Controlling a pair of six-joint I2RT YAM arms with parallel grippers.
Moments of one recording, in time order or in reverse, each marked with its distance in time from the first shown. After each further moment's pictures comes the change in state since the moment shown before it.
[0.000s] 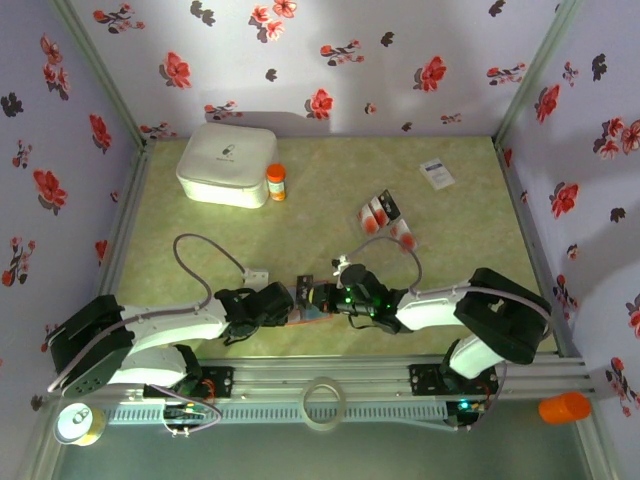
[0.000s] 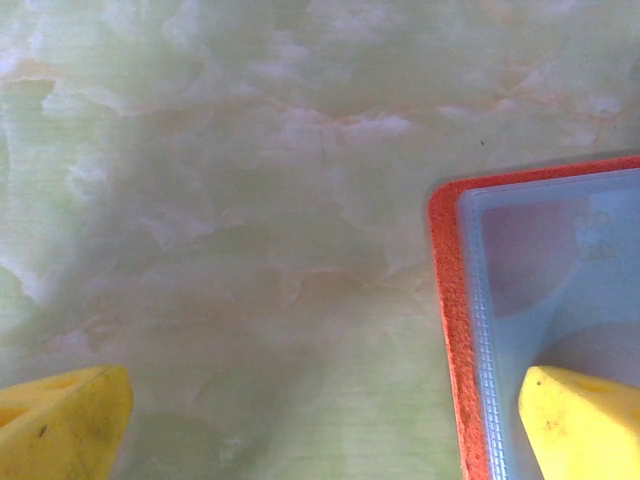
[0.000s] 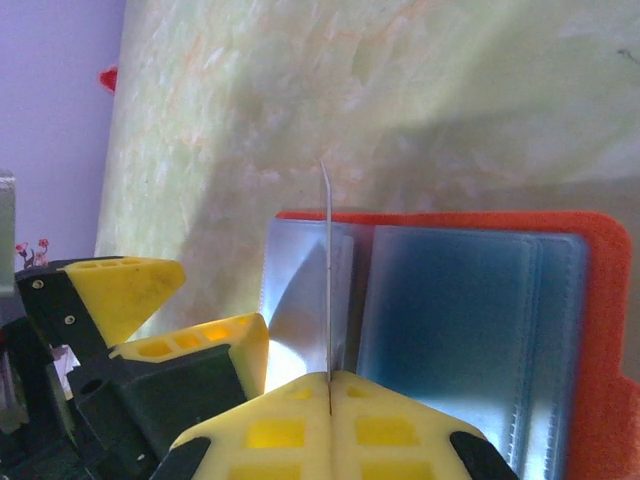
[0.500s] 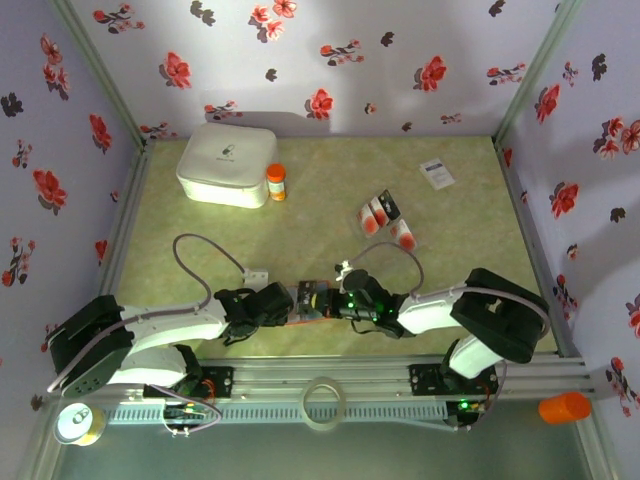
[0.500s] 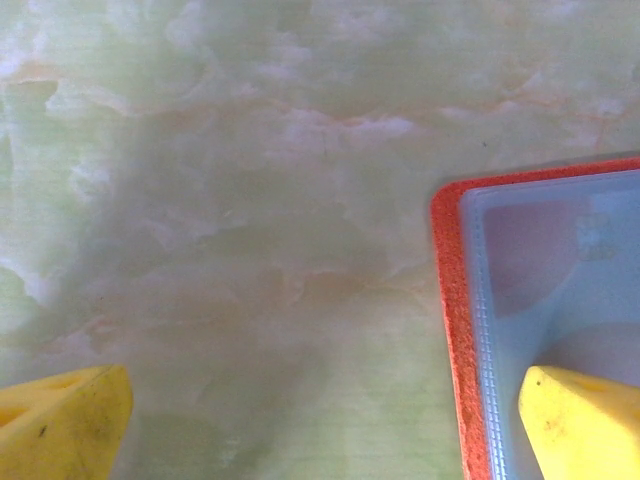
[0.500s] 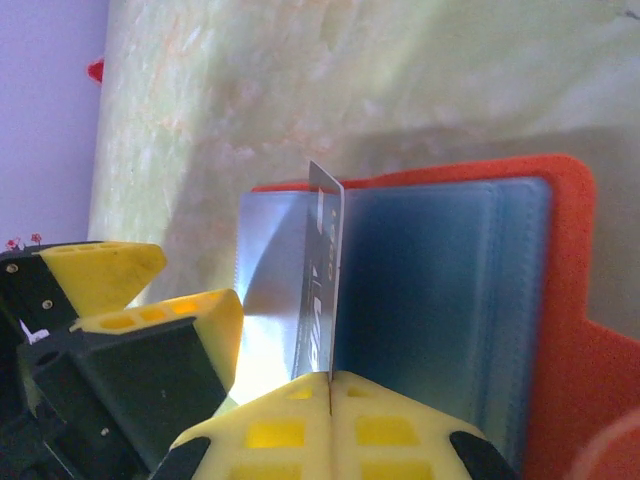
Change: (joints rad) left arm 0.000 -0.004 -0.003 0.001 -0.003 0.000; right arm 0.009 0.003 -0.055 0.050 0.001 0.024
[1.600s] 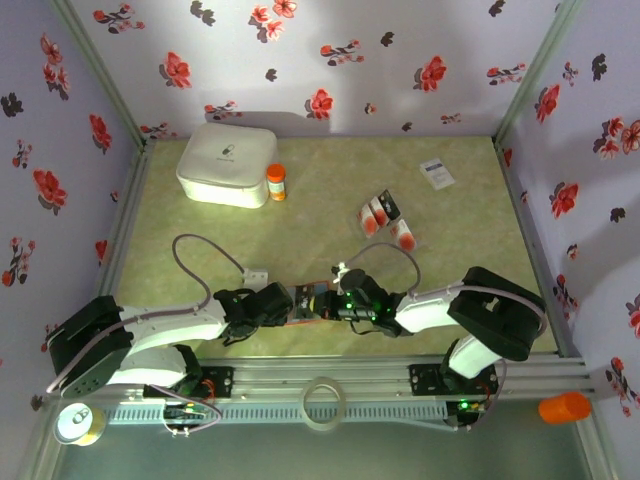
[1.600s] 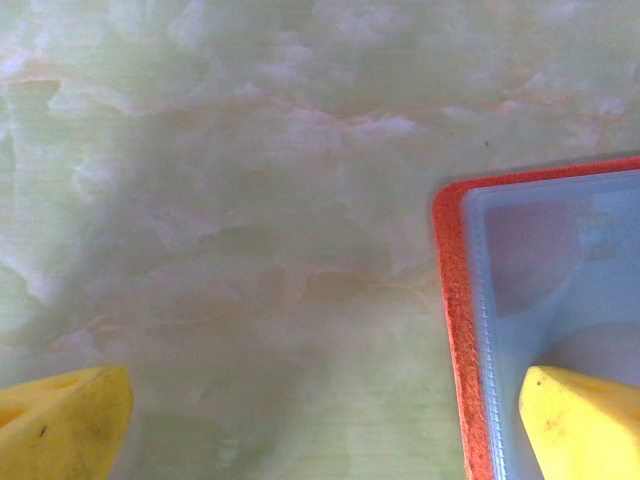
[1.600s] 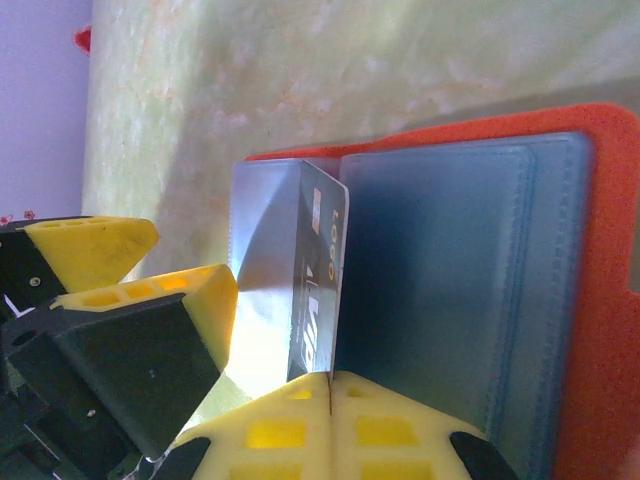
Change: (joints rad) left arm 0.000 -0.004 -0.003 0.000 0.000 0.000; right arm 0.001 0.024 0.028 -0.040 -0.052 -0.002
